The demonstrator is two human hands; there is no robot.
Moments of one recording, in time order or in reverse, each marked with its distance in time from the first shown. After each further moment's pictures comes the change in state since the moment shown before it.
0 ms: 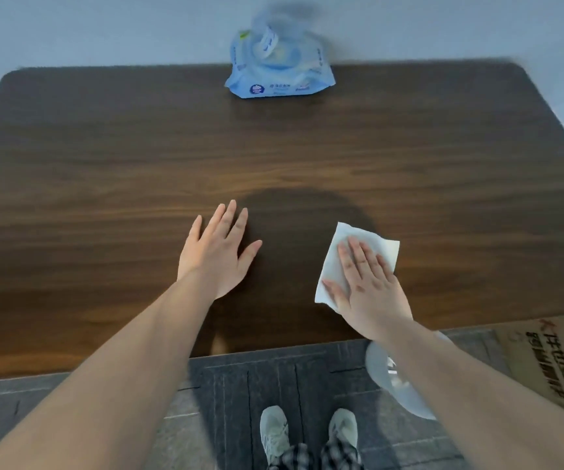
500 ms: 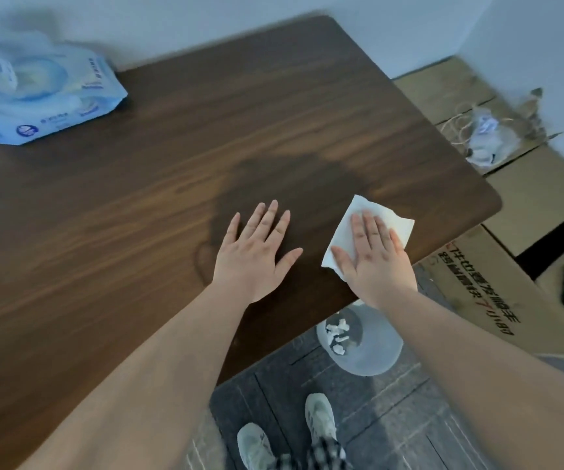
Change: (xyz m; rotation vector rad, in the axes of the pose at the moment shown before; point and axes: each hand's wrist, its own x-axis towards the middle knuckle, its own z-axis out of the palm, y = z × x) left_hand 0.081 0.266 0.028 0.040 0.004 0.515; right_hand -0.045 0.209 0.003 0.108 0.001 0.538
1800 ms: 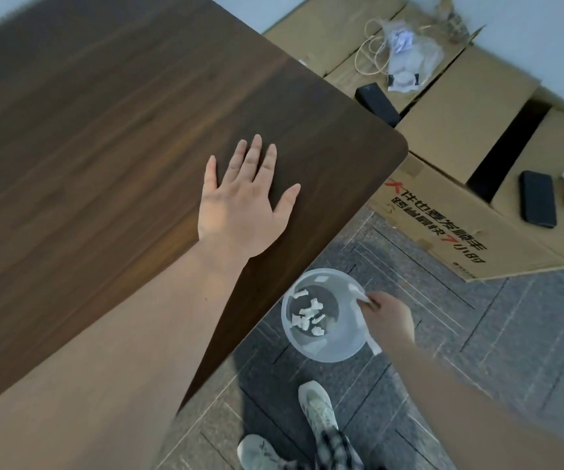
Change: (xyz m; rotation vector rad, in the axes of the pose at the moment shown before) left_hand 0.150 0.160 0.022 0.074 0.112 0.165; right_hand -0.040 0.165 0.168 0.829 -0.053 0.687
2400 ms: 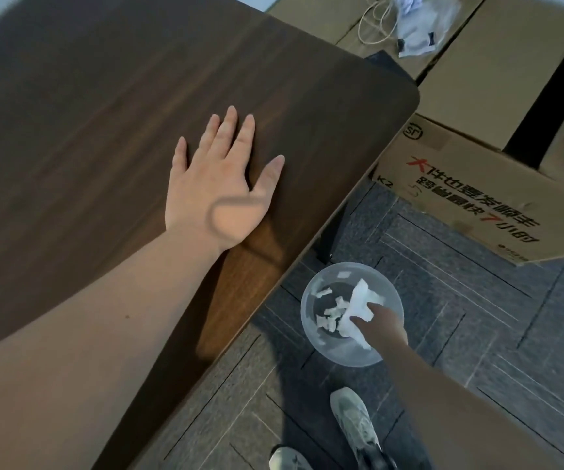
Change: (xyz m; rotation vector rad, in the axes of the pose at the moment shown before) left_hand 0.003 0.000 0.002 -0.006 -0.027 -0.003; right_hand 0.047 0.046 0.093 -0.024 -0.337 0.187
